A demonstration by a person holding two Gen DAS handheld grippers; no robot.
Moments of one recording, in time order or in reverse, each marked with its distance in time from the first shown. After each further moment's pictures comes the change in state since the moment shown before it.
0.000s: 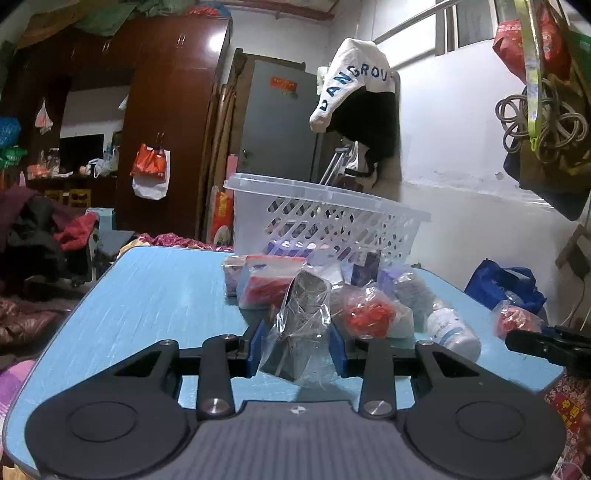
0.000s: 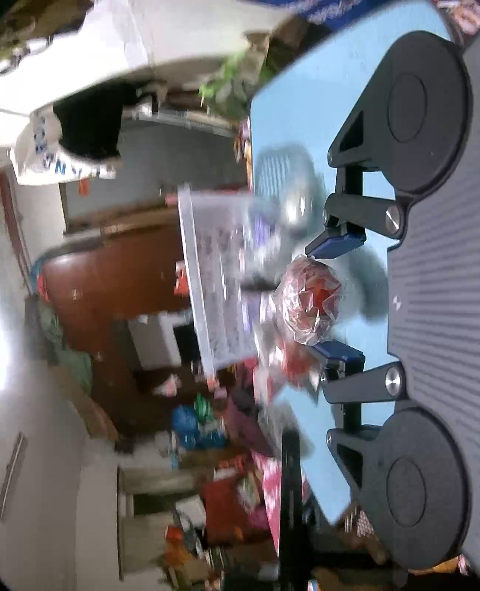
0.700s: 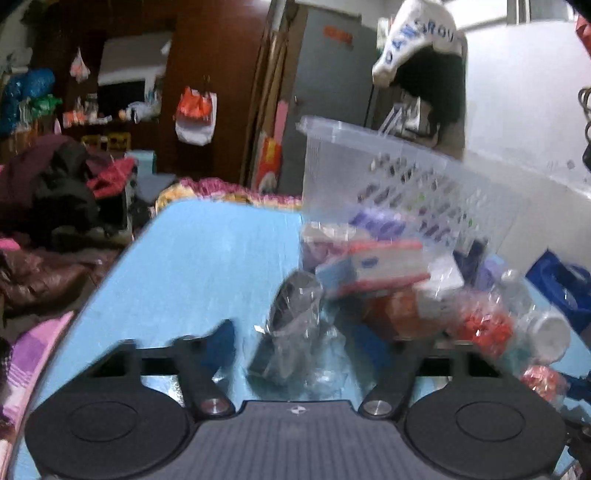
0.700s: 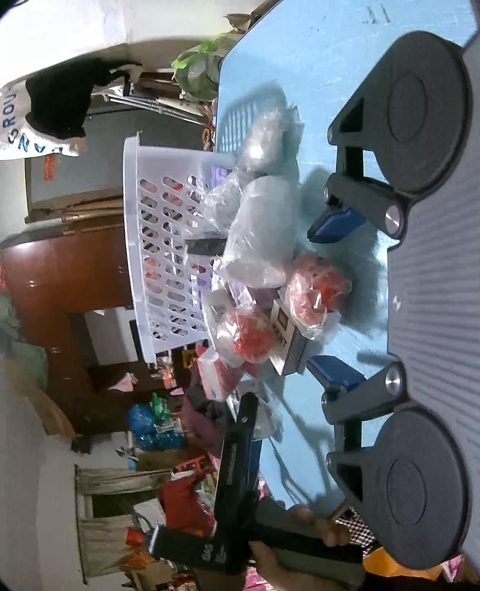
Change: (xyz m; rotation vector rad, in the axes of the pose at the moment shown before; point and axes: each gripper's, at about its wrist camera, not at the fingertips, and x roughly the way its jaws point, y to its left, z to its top) left arm 0.068 0.048 0.024 -0.072 0.186 0.152; right arm 0.062 0.042 -0.019 -0.056 0.144 0.017
